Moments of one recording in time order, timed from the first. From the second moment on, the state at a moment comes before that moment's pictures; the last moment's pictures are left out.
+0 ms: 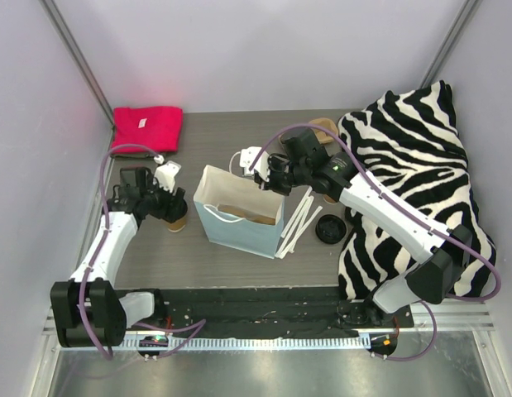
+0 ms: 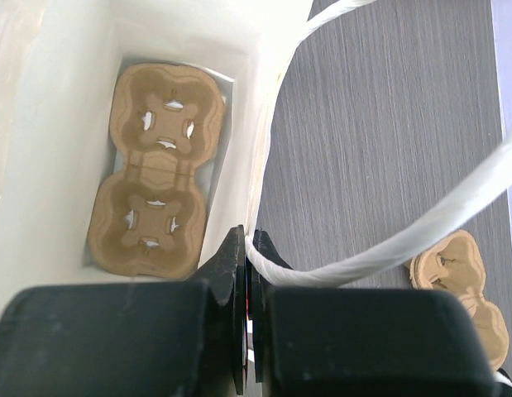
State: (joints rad) left arm 0.02 1.17 0.81 -0.49 0.31 0.41; right arm 0.75 1.49 1.50 -0.68 -0.34 -0.69
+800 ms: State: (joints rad) left arm 0.04 1.20 0.89 -0.70 0.29 0.53; right arm 0.75 1.49 1.50 -0.69 -0.34 -0.70
